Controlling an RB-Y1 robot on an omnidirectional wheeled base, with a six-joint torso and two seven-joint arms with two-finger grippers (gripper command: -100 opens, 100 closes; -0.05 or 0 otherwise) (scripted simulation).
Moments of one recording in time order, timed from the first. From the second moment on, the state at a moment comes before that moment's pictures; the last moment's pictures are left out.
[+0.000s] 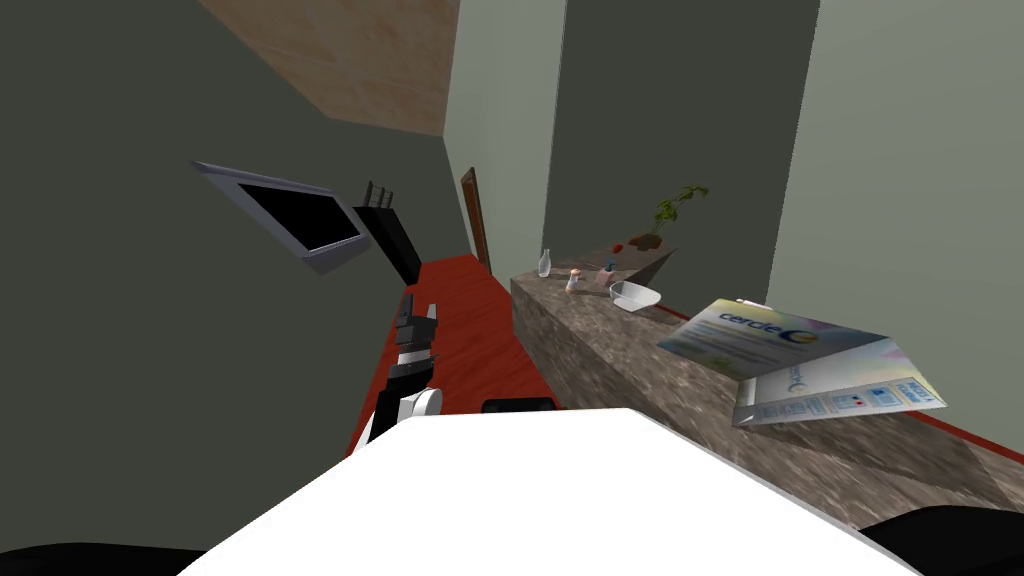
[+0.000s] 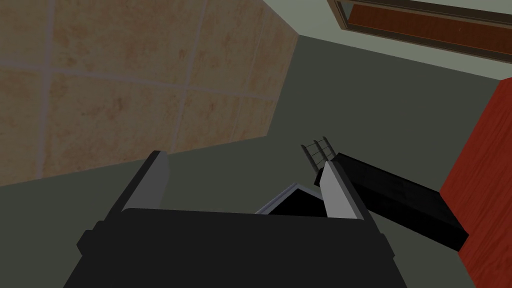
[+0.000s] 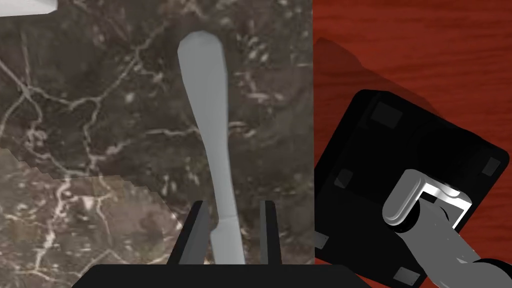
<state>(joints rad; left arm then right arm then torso) 0.53 0.04 -0.03 -2.21 0.10 -0.43 -0.01 0.84 -1.63 0.62 -1.10 0.59 -0.62 0.15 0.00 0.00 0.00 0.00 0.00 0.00</state>
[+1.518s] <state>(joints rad) 0.53 0.04 -0.03 -2.21 0.10 -0.43 -0.01 0.79 -1.76 0.54 -1.25 0.55 -0.78 0.19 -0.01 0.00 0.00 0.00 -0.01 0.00</state>
